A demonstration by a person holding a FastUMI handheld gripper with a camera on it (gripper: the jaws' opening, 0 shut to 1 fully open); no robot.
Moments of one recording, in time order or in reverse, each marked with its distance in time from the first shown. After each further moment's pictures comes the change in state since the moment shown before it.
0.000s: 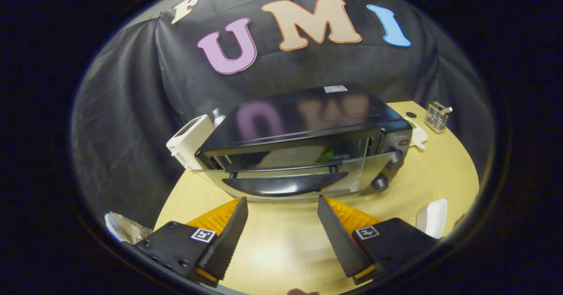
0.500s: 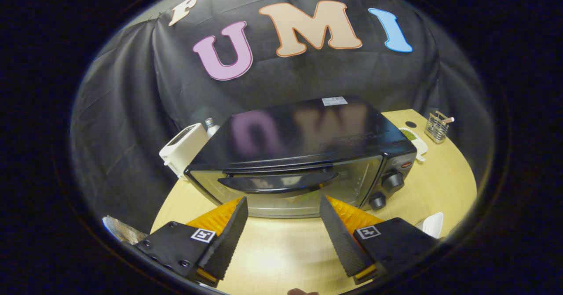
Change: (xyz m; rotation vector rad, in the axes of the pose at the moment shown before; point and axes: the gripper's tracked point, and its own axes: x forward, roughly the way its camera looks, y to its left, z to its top) arm 0.010 -0.004 0.024 -0.017 -0.043 -0.015
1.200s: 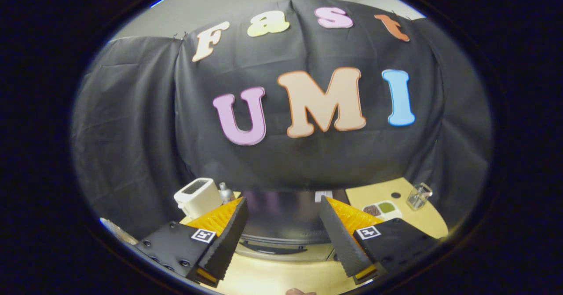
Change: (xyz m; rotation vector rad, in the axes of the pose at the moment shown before) arm -0.103 0.011 0.197 -0.119 -0.387 0.034
